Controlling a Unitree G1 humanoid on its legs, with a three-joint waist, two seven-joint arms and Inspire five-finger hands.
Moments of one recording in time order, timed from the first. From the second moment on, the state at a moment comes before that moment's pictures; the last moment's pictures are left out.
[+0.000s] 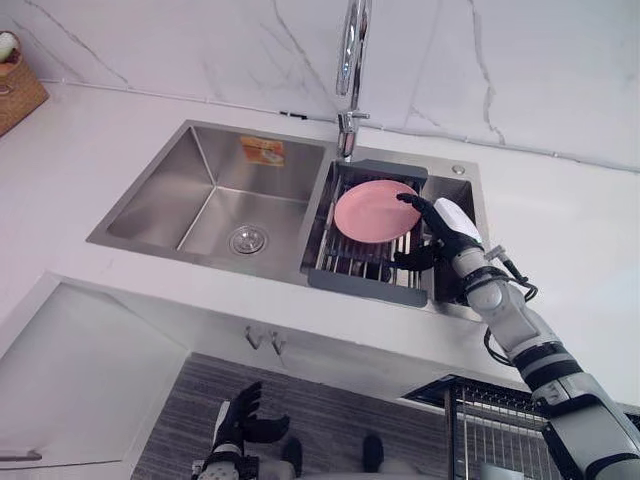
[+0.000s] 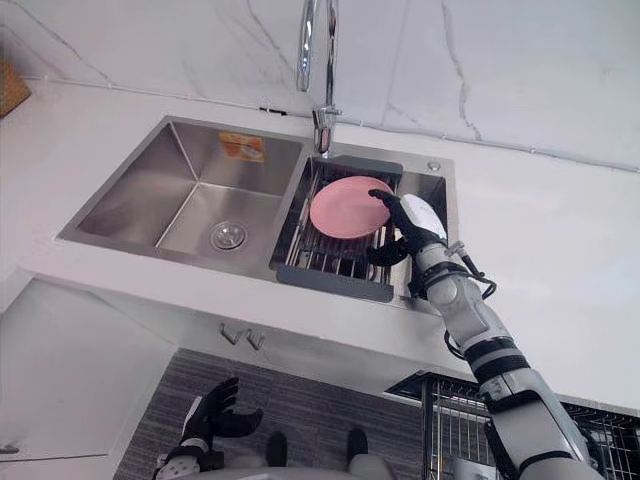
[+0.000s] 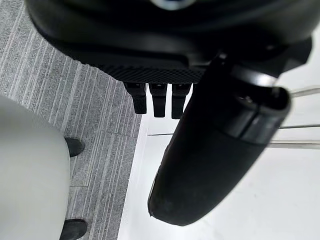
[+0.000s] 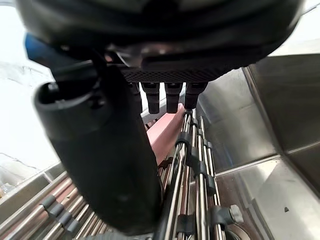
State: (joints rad) left arm 0.22 0.11 -0.09 0.75 -0.06 -0.16 0.11; right arm -0.50 -0.56 0.30 0.51 -0.35 -0.12 -0.10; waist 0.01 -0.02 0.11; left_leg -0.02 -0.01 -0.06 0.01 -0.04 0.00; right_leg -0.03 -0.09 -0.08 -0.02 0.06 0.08
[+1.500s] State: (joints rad) left arm 0.20 0.10 -0.01 0.77 -0.04 -0.15 0.12; right arm -0.23 -0.47 -0.11 -0.21 -0.36 -0.20 -0.22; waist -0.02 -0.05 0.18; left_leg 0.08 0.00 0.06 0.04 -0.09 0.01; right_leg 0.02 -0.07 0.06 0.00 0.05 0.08
